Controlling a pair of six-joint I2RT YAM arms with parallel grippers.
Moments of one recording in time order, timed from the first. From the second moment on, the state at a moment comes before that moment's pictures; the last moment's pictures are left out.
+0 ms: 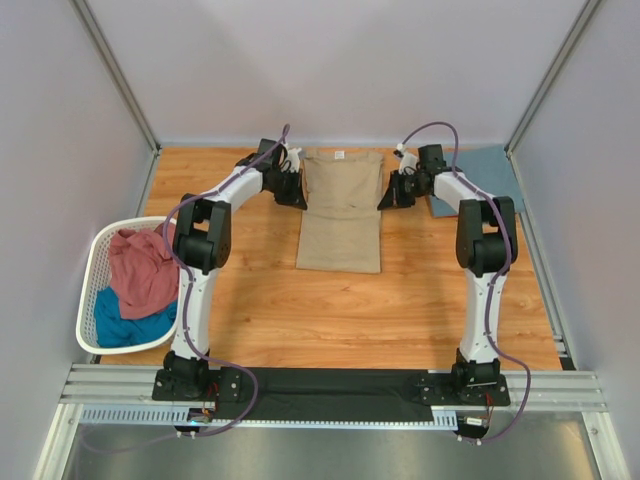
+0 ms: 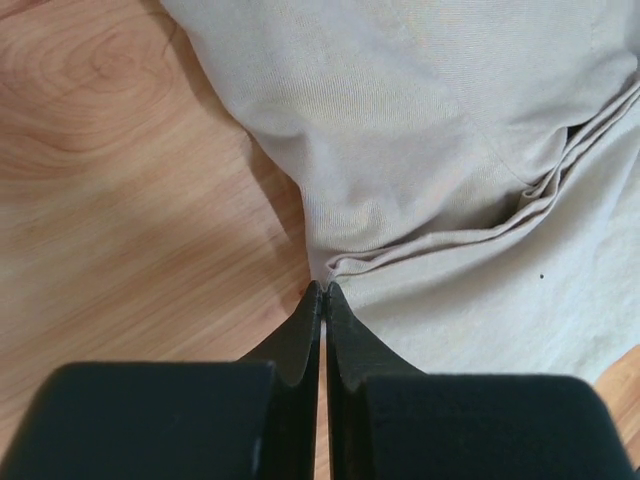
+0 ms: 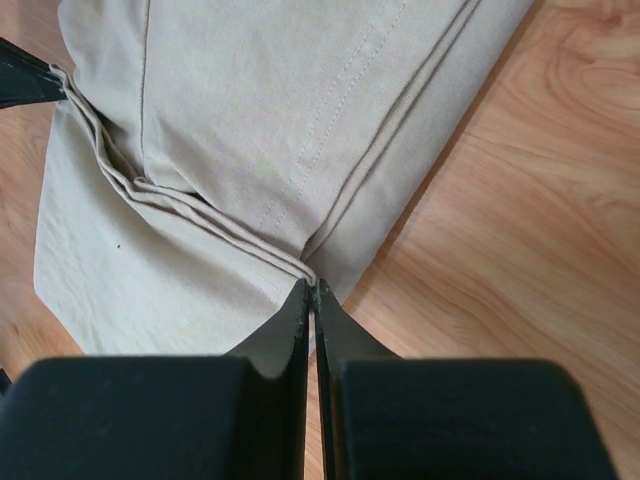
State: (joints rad) left arm -0.29 2.35 1.90 -0.53 0.49 -0.13; right arm 0.09 2.26 1.72 -0.44 -0.66 0.08
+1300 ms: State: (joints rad) left arm -0.37 1.88 1.20 -0.44 0.47 -0.33; right arm 0.21 1.78 1.04 -0.43 -0.49 0.49
